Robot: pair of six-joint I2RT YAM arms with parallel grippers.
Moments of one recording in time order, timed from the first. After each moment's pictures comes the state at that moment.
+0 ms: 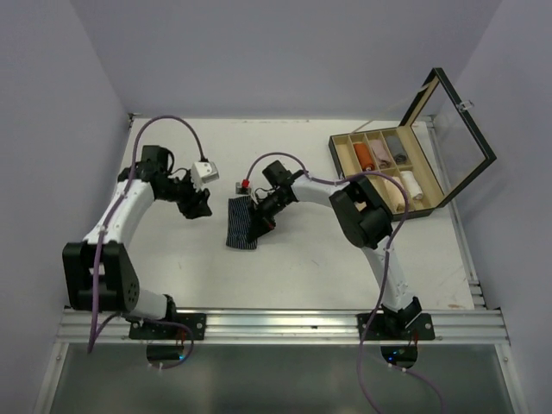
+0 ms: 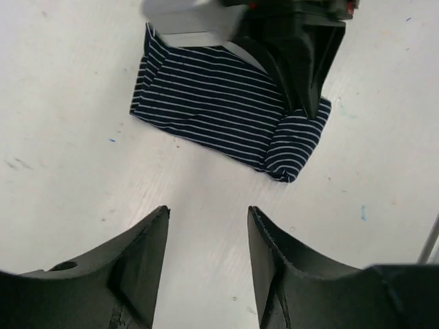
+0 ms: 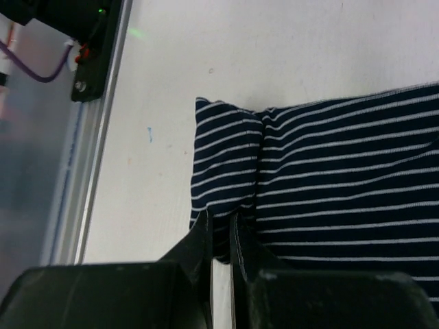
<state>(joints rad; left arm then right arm) 0.01 1.50 1.14 -0.86 0.77 0.91 0.69 2.29 1.60 -0.49 -1.08 -0.46</state>
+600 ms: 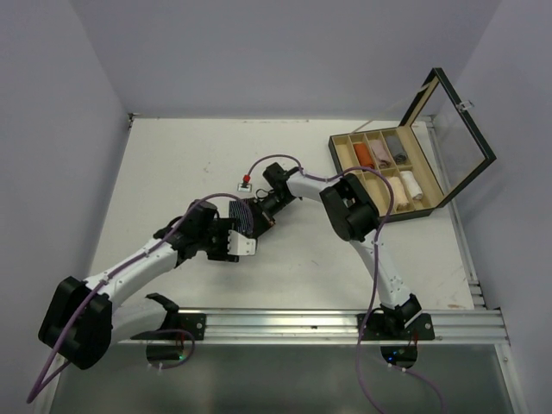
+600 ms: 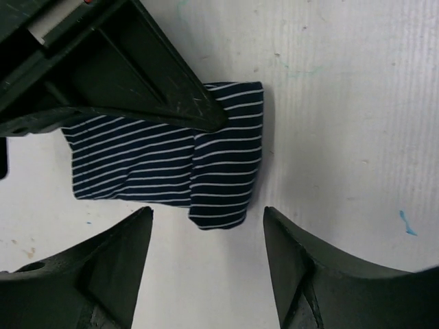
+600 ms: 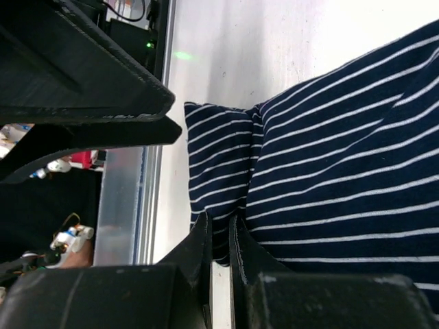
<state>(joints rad) -0.48 1.12 0.55 -0.37 0.36 1.10 0.65 2.50 1.83 -0.74 -1.26 -0.32</state>
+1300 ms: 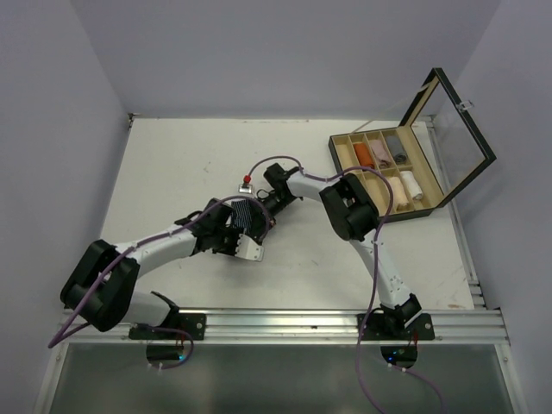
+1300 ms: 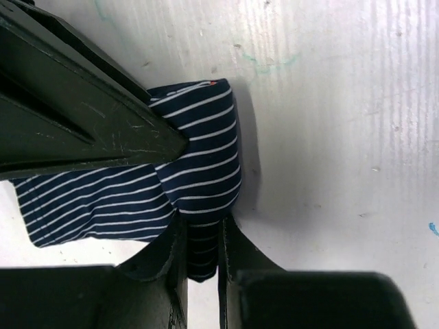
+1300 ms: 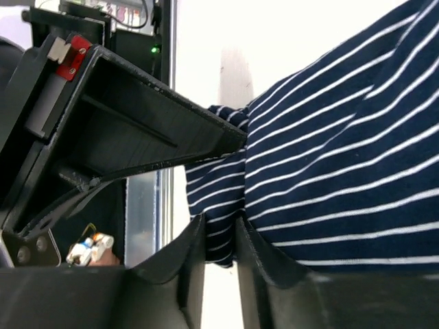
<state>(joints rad) -0.55 1.34 0.57 -0.28 0.30 1.23 0.65 2.52 1.84 -0.77 -1.28 -0.23</state>
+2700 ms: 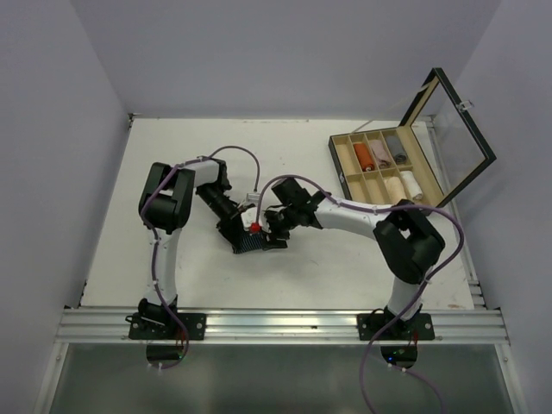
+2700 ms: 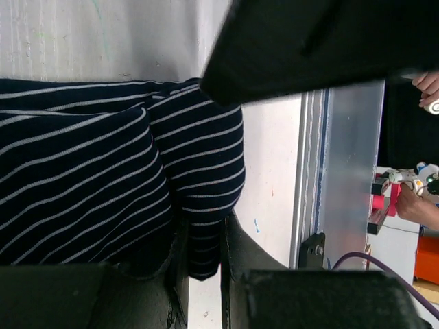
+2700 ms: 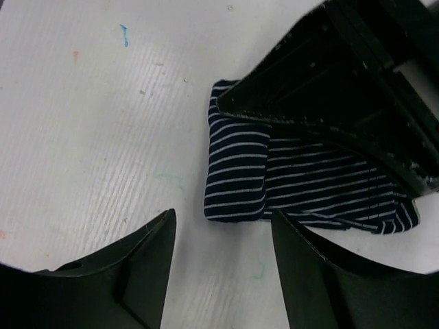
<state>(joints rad) -0.26 2.29 1.51 -1.44 0.89 1.22 0.79 1.82 1.16 -0.31 -0.65 -0.89</state>
